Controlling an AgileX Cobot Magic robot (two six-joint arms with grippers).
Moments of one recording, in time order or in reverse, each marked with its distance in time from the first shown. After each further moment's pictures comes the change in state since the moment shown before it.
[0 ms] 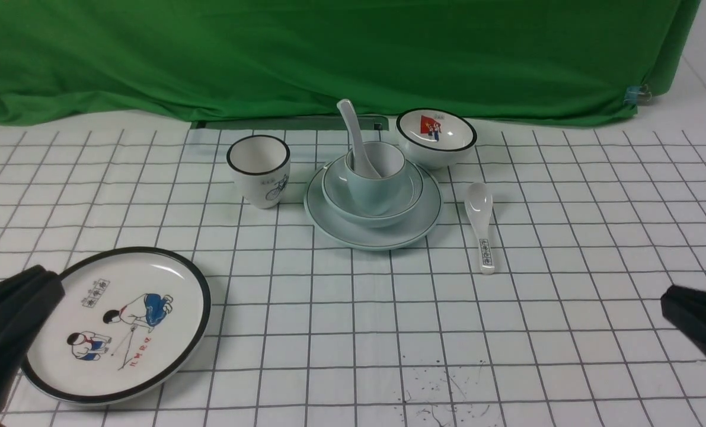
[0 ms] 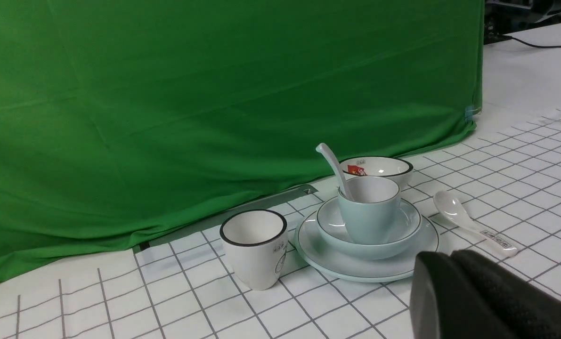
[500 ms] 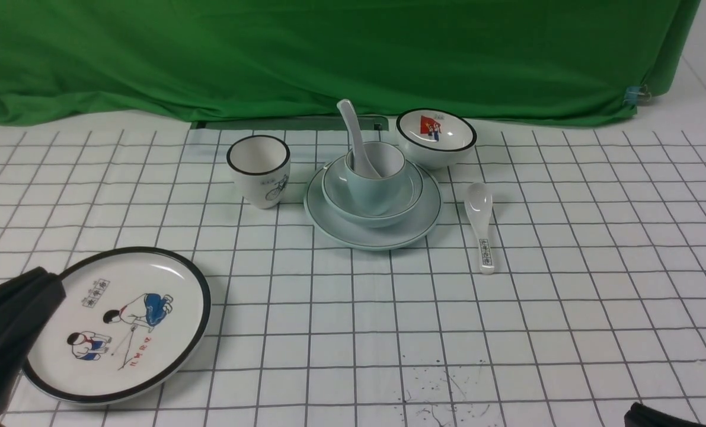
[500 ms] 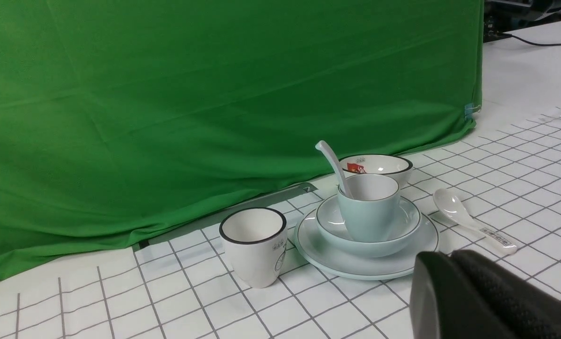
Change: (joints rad) right arm 0.000 -0.091 0.370 -0.001 -0.265 0.014; left arm 0.000 0.000 0.003 0.000 -0.001 0.000
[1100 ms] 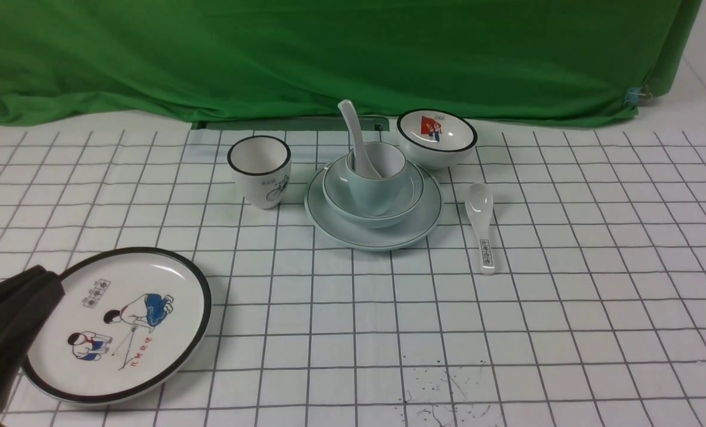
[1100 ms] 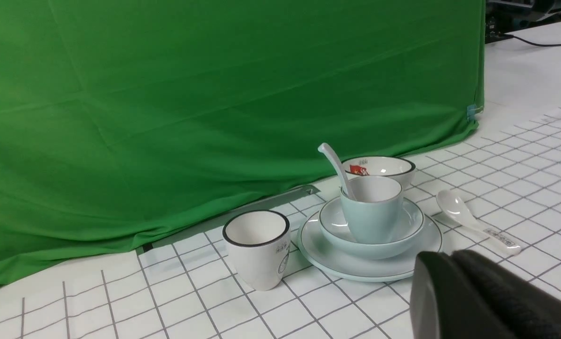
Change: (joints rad) right arm -0.560 -0.432 0.003 0.171 0.247 0.015; left arm 0.000 0.000 0.001 0.017 -0.003 0.000
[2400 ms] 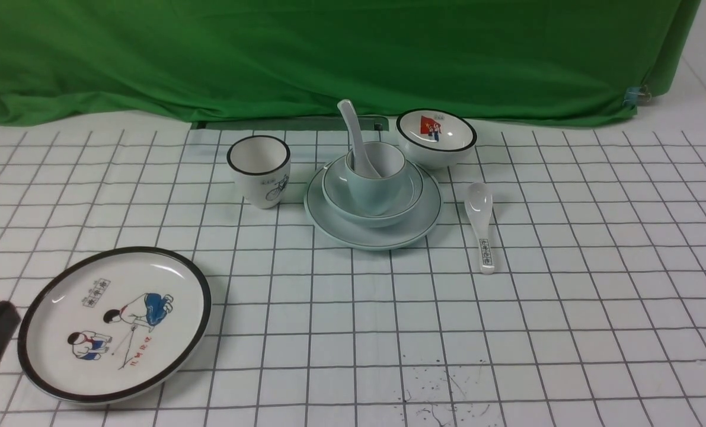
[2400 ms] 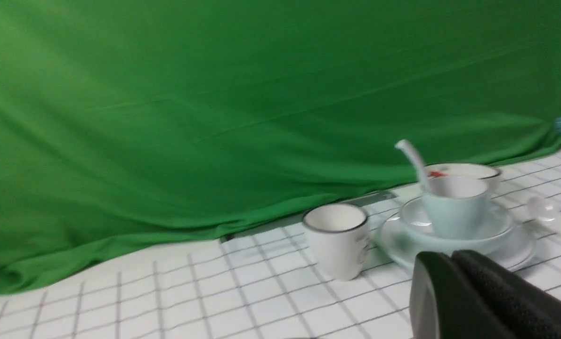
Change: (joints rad) right arm 0.061 -0.001 0.000 0.015 0.096 0.017; left arm 0.202 -0.206 0.204 0.015 -0.080 -0.001
